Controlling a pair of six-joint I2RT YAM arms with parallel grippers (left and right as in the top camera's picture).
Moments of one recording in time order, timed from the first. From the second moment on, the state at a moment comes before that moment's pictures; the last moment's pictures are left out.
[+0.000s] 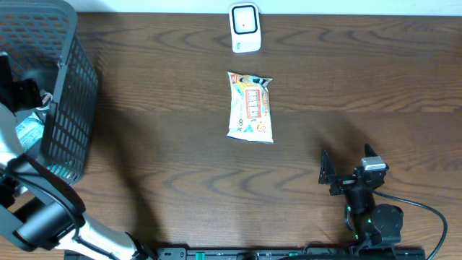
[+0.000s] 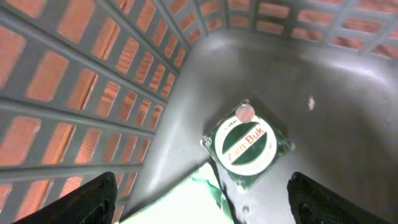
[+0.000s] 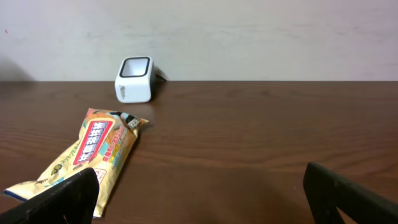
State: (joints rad) left arm 0.69 1.88 1.54 -0.55 0.07 0.41; right arm 0.06 0.01 0.01 -0.07 -0.07 0.06
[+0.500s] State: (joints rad) left arm 0.70 1.90 1.50 -0.76 -0.08 0.62; right arm 0.06 0.01 0.01 -0.07 -0.07 0.06
